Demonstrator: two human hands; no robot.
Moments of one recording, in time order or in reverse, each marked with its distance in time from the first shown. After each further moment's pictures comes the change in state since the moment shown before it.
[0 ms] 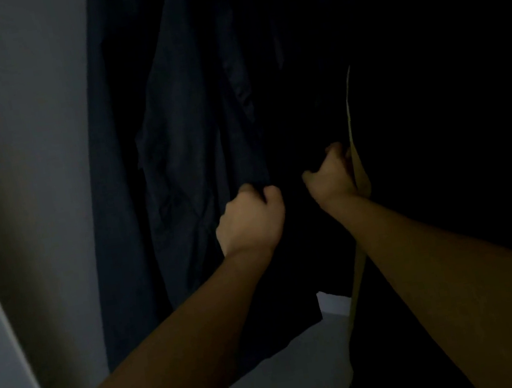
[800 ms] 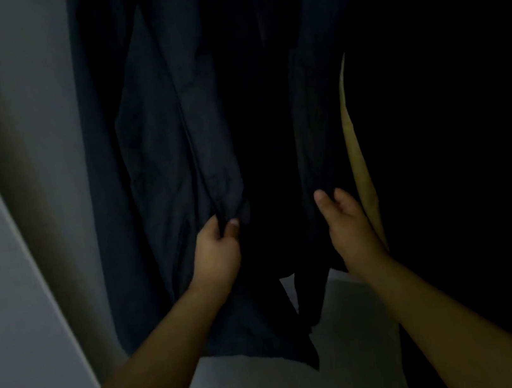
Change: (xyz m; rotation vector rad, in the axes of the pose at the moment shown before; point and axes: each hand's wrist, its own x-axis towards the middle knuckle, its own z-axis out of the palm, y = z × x) left_hand -0.087 -0.058 -0.026 -0.678 -0.160 -0.161; right_hand -0.126 0.073 -0.039 0.592 -0.279 0.050
